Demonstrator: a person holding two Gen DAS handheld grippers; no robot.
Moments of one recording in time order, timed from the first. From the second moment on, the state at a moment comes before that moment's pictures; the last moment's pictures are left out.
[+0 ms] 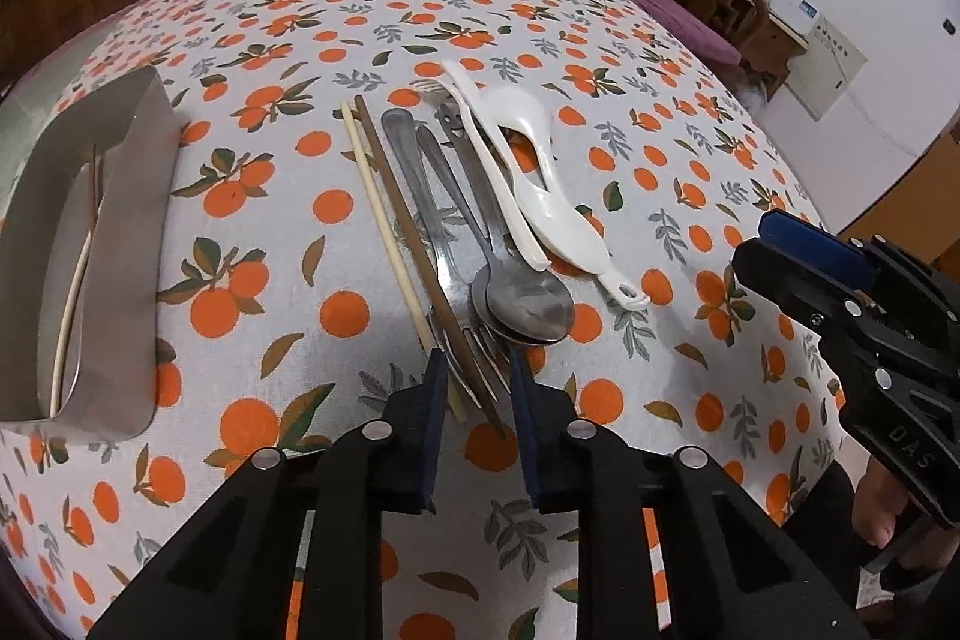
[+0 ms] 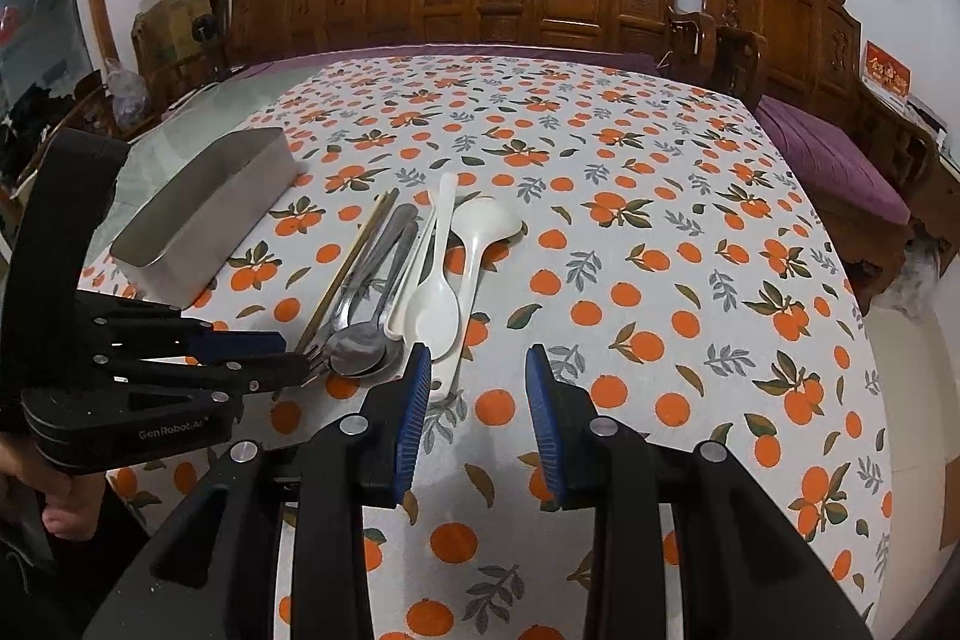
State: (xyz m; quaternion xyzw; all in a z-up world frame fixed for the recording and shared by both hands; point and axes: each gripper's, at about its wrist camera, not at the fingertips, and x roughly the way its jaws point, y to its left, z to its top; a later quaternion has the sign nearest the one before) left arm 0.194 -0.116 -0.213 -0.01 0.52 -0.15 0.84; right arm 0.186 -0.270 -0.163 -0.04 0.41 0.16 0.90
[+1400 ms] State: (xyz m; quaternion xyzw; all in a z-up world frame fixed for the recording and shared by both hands) left arm 0.234 -0.107 -0.220 -0.02 0.52 -0.12 0.84; right arm 0.191 -0.275 -0.176 -0.04 0.42 0.16 0.89
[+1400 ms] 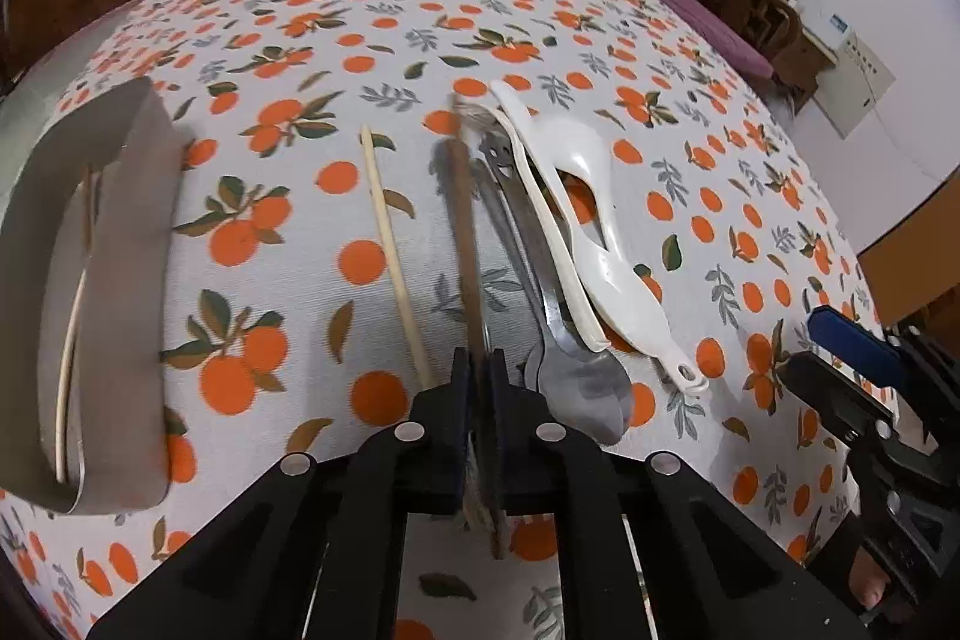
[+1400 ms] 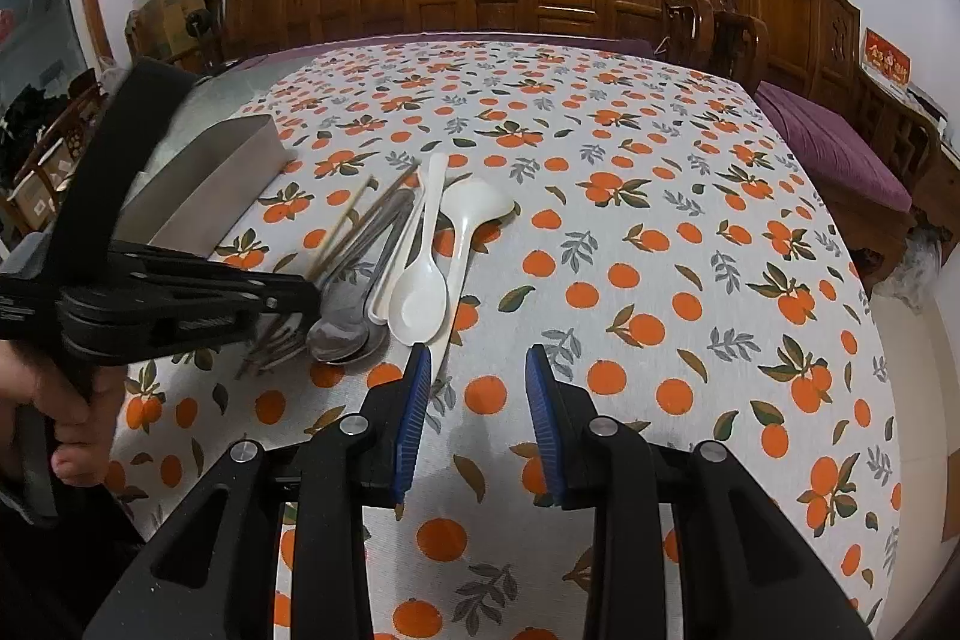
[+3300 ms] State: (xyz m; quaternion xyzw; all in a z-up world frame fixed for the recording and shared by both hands) left arm 0.191 0.027 -0.118 -0.02 0.40 -0.12 0.91; right arm 0.293 -0.249 -0.179 -0.06 0.43 0.12 0.89
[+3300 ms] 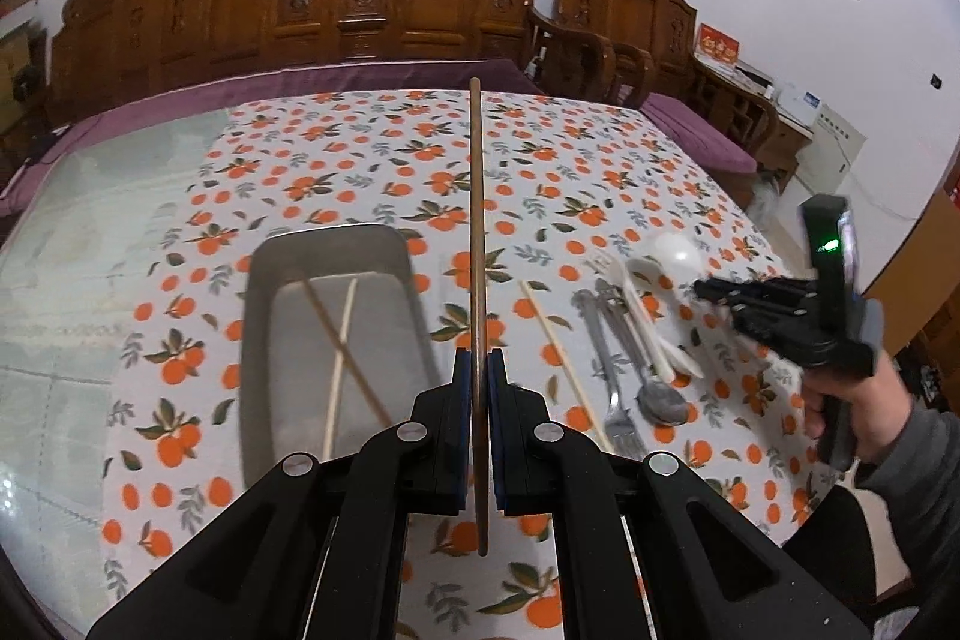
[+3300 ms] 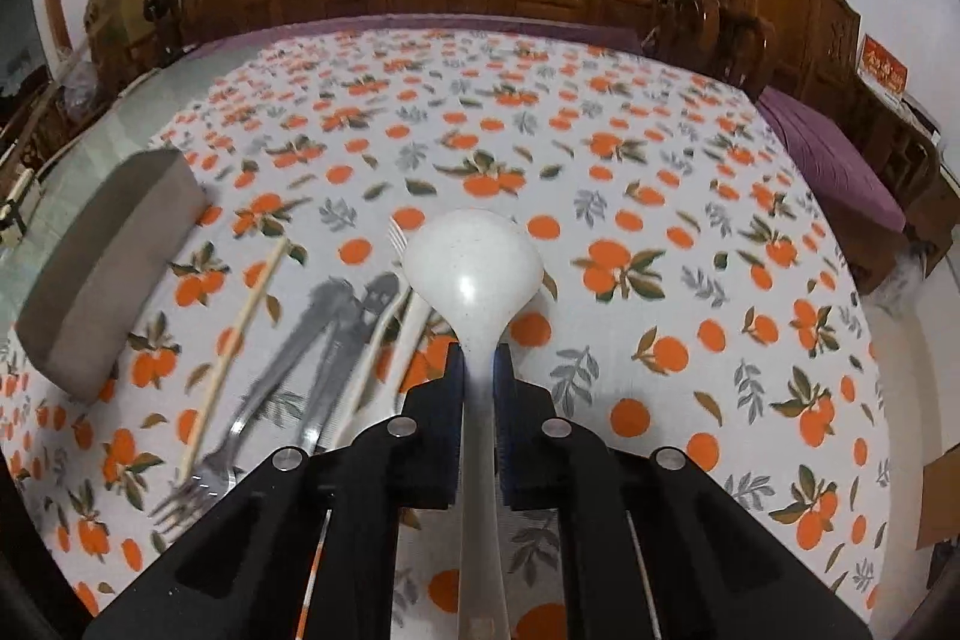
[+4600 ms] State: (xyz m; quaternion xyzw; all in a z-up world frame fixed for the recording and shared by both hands) left arm 0.234 0.085 -0.176 -0.04 0.47 -0.06 0.88; right arm 0.255 -0.103 -0.118 -0.03 0.38 0.28 0.88
